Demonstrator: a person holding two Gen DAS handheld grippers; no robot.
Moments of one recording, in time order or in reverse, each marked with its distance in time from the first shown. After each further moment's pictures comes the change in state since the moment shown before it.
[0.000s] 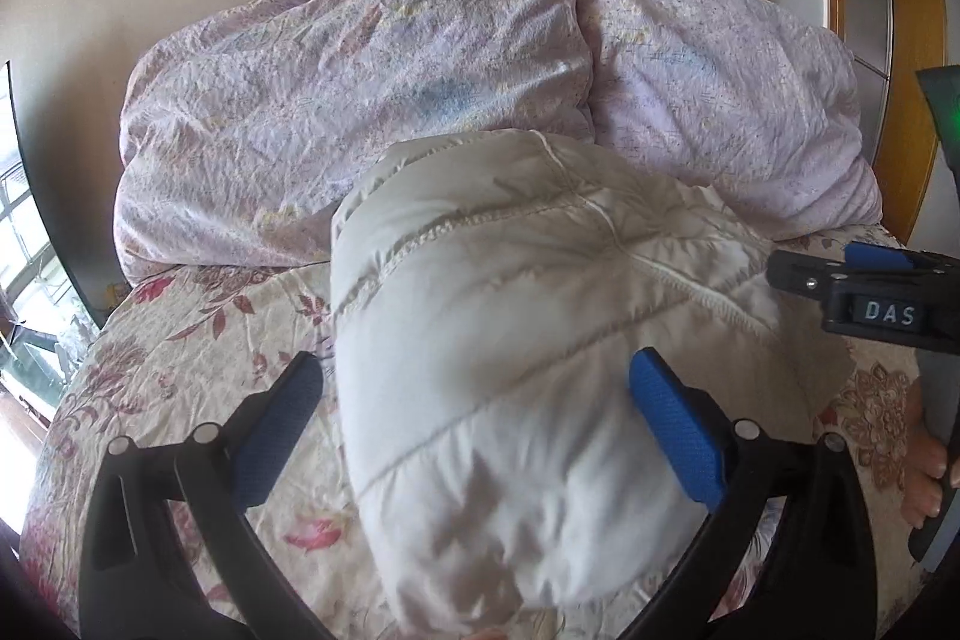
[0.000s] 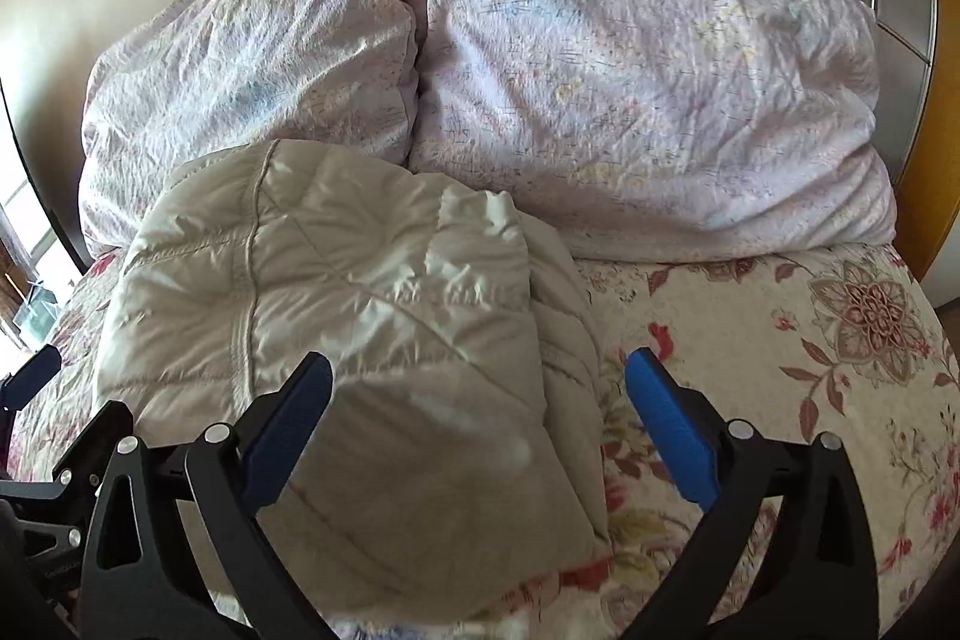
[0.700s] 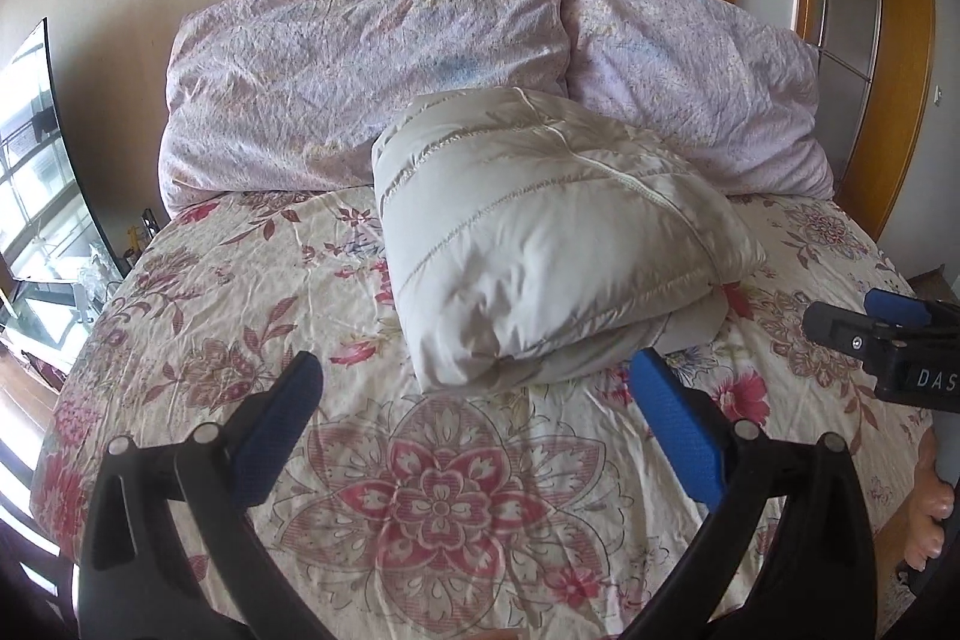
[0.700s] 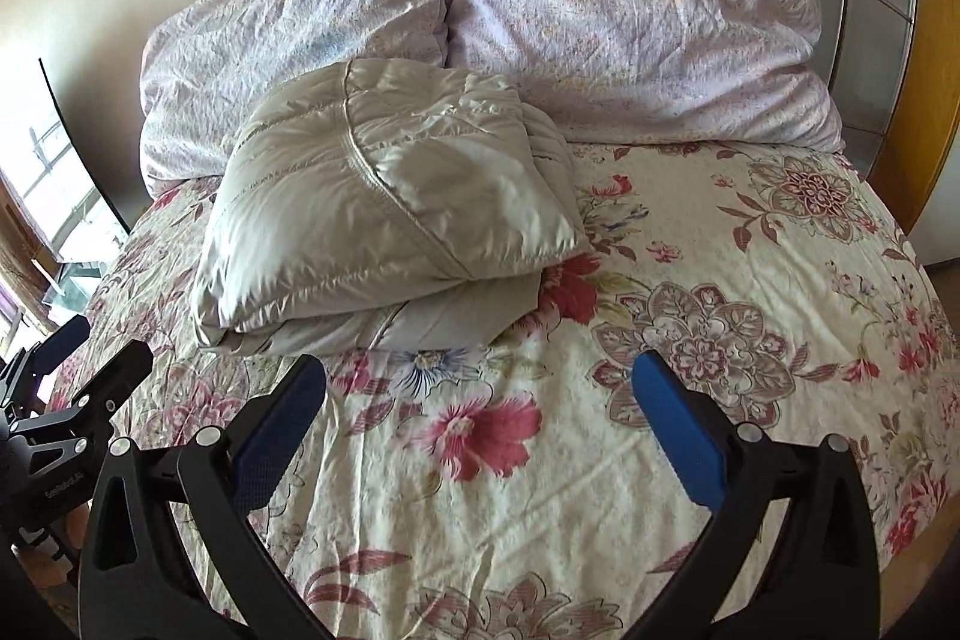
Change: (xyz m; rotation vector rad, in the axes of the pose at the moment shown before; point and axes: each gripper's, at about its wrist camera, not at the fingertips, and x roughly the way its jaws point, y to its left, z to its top) left arm -0.111 0.006 -0.055 -0.046 0.067 -0.052; right arm -0.113 -0.004 -0.089 0.018 0.072 0.045
